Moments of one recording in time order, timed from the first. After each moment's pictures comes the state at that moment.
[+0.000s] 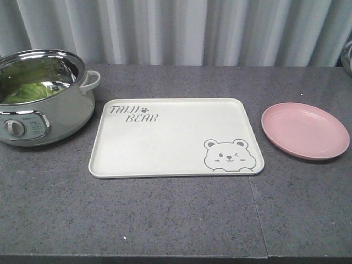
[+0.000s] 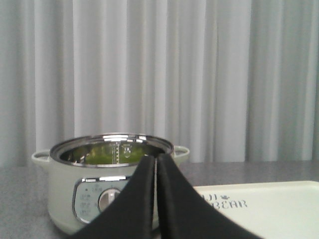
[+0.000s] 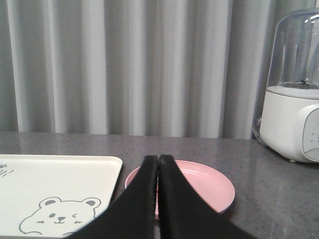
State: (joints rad) left arm -0.09 0.02 -0.18 -0.03 0.03 -0.02; right arm 0.00 0.05 -0.17 -0.04 0.10 0.03
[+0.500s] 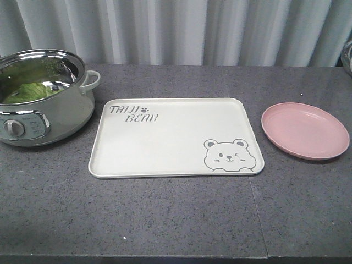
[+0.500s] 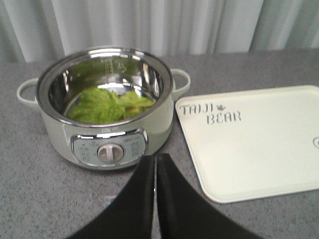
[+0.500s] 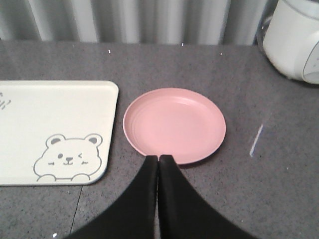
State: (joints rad) left arm -0.09 0.81 -1.10 -0.03 0.86 -0.02; right arm 0.00 0.71 -0.99 -0.03 0.85 0.03
